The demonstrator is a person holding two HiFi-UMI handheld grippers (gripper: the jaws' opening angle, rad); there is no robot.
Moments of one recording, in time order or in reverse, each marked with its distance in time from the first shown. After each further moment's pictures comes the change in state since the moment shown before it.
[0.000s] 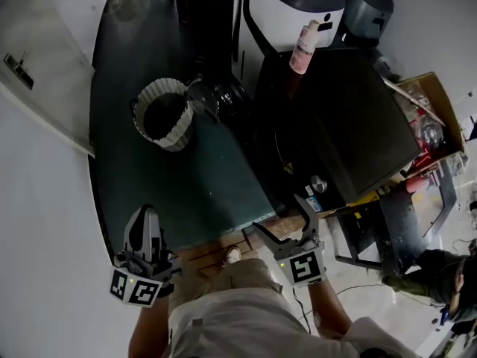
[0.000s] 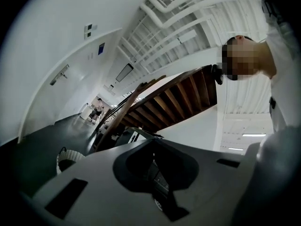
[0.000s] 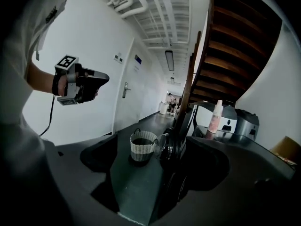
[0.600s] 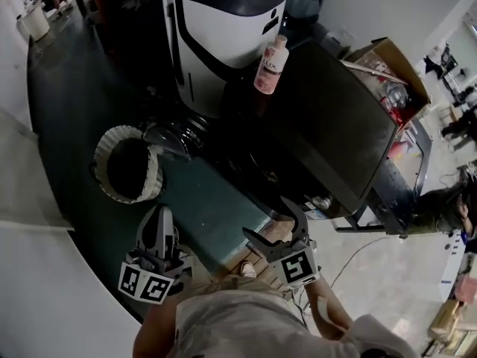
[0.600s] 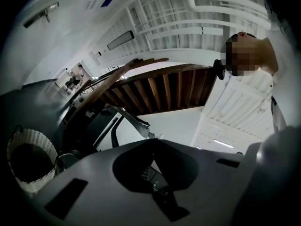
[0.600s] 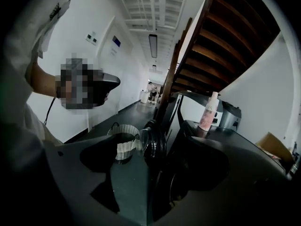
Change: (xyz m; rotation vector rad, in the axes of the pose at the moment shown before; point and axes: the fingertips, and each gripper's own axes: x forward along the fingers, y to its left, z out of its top) left arm 0.222 0.091 -0.037 -0.191 0.216 -0.329; right arm 0.136 -0.063 0.033 0.091 0.170 -0.247
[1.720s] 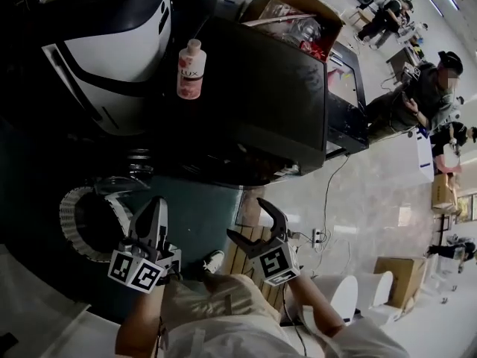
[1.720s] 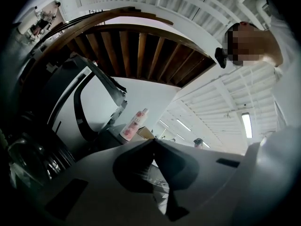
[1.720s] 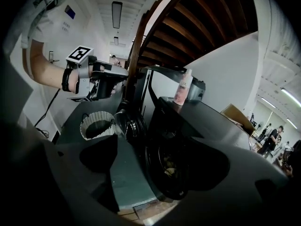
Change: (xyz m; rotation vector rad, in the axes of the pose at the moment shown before) left arm 0.156 0.030 -0.041 -0.142 0.433 -0.466; right arm 0.034 -0.013 -0.008 0.262 0.317 -0.398
